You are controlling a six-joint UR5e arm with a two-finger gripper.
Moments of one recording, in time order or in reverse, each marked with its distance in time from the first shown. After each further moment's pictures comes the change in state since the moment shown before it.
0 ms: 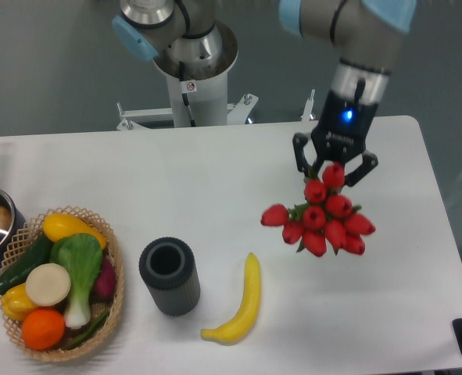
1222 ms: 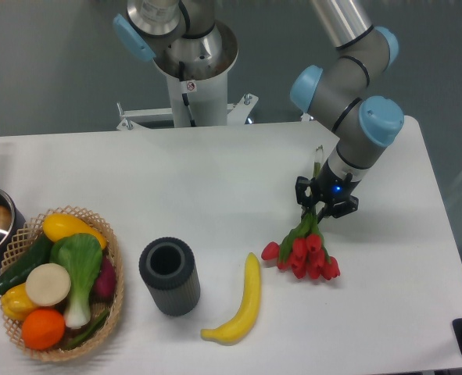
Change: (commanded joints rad) arm 0.008 -0.339 -0.164 -0.003 0.547 0.170
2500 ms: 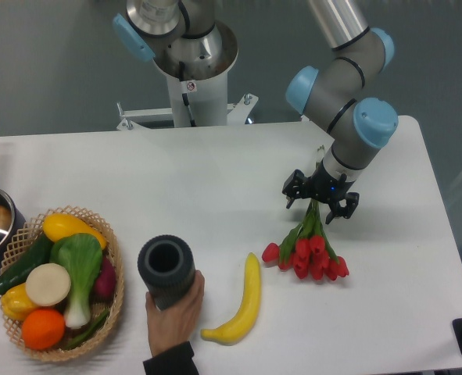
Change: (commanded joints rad) arm -0.011 -0.009 -0.015 0.011 0.017 0.002
